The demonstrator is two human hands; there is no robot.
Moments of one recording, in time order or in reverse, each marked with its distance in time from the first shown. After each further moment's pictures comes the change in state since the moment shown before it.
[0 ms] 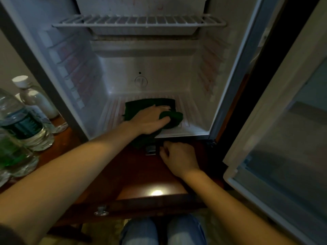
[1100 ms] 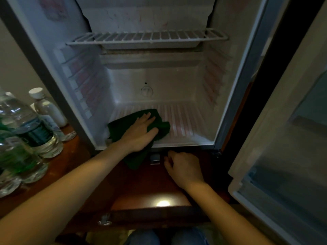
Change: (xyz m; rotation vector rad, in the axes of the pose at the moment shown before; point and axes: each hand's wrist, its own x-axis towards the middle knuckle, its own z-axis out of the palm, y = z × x) left_hand -0.040 -0.022 0.001 -0.124 0.128 -0.216; right_hand -0.001 0.001 0.003 0.014 0.059 -0.032
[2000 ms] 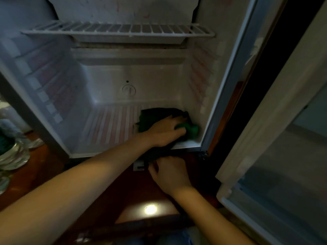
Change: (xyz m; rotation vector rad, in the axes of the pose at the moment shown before) left_hand 0.058 0.078 0.038 -0.138 -0.217 0.292; right_hand 0.004 -0.002 0.007 -0.050 0.126 0.007
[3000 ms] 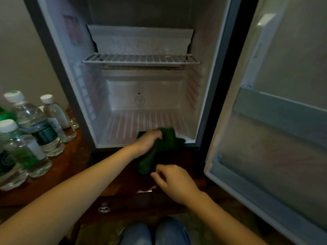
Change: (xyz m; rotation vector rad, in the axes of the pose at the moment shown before) left_hand -0.114 0.044 -0.016 -0.710 0.237 -0.279; right_hand -0.072 -0.031 -0.069 0.188 -0.293 -0.106
